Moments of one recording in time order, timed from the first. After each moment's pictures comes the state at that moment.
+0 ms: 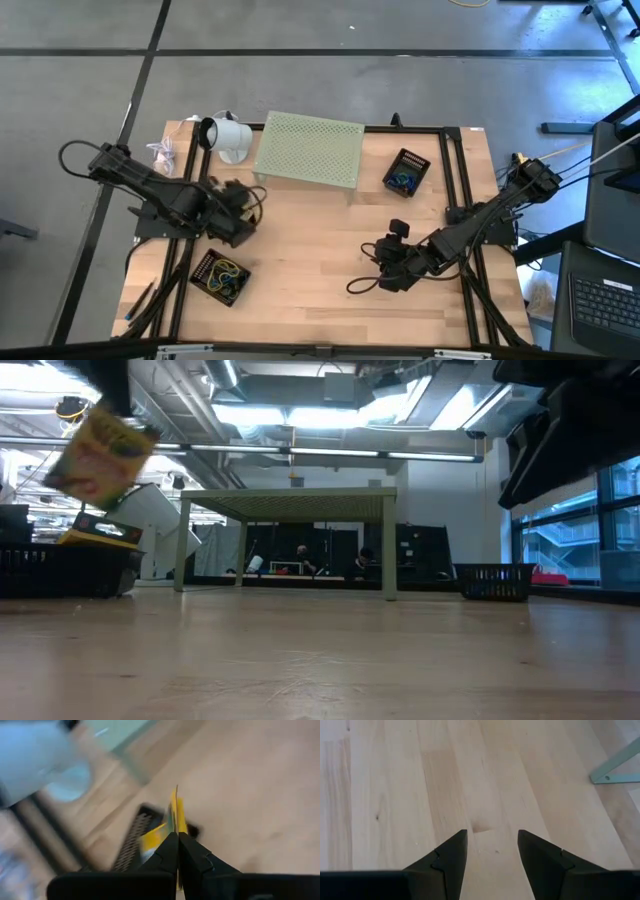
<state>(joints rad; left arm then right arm) -0.44 1.28 1.28 -1.51 -0.51 -1.16 0.64 1.48 0.89 -0.53 0.52 0.72</state>
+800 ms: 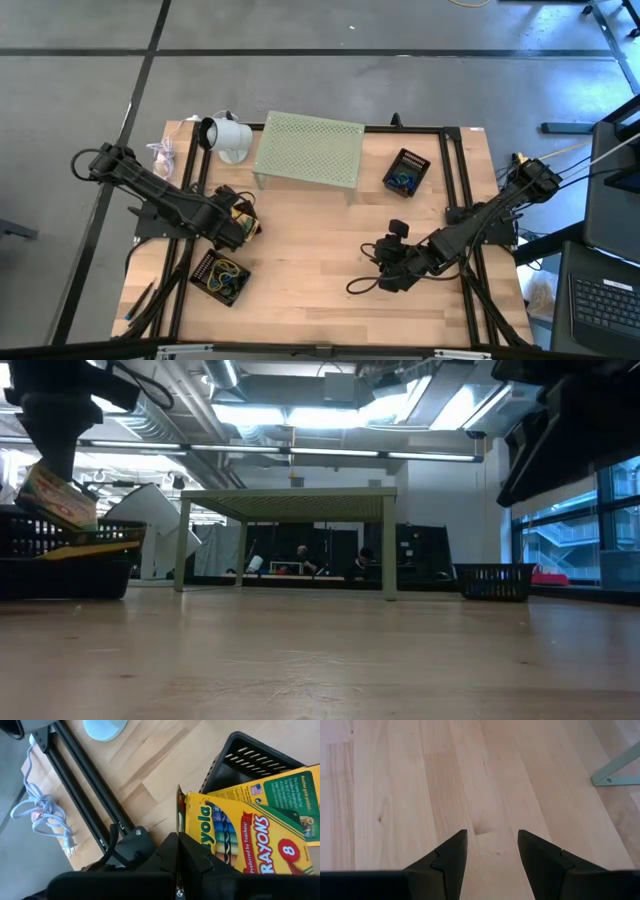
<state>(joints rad) -0.44 1.29 0.98 -1.57 -0.39 -1.34 0.64 1.48 0.89 -0.52 0.52 0.71</state>
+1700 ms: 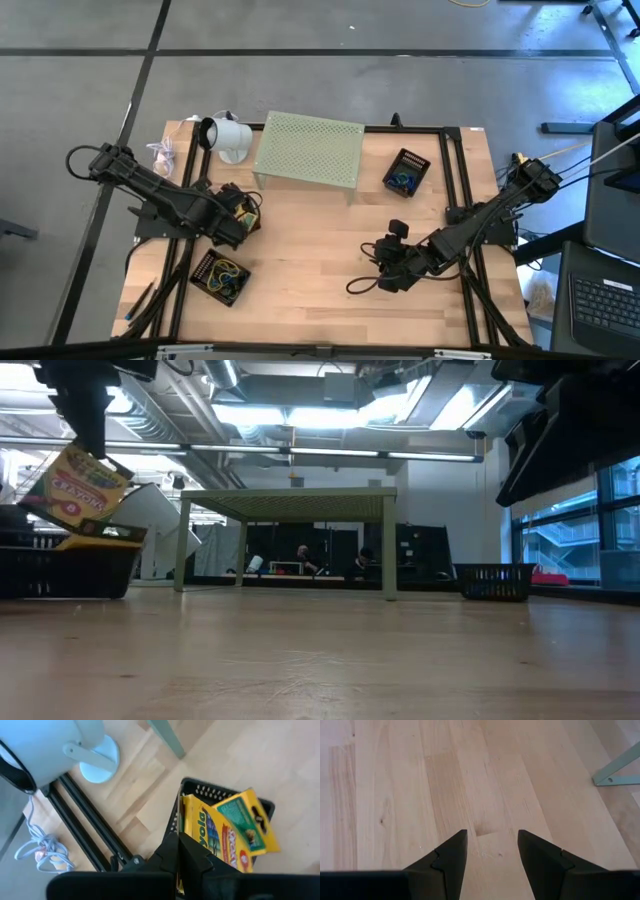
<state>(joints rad) -0.42 1.28 1.10 -1.57 -0.50 -1.18 0.64 1.48 0.89 -0.51 0.52 0.72</state>
